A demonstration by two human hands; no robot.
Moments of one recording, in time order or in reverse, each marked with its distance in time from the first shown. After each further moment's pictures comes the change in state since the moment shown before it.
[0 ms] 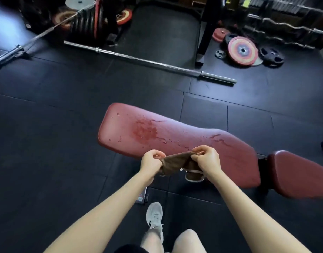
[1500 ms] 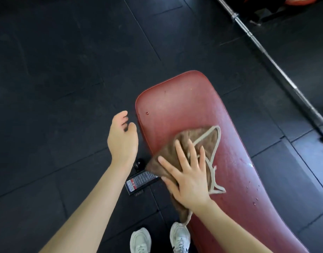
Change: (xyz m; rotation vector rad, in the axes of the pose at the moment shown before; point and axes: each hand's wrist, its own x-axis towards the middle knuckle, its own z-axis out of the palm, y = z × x) left_hand 0.153 -0.082 -0.076 -0.505 1.182 -0.069; right_hand 0.192 0.022 0.237 -0.563 -0.382 -1.713
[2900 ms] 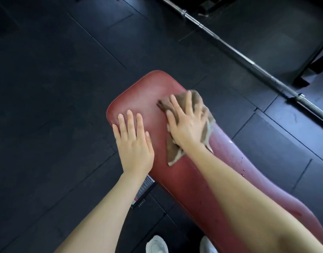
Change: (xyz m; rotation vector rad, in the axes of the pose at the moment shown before) left_hand -0.007 -0.035 0.049 1.016 -0.119 0.879; right_hand 0.083 0.057 -0.019 -0.042 0.034 0.729
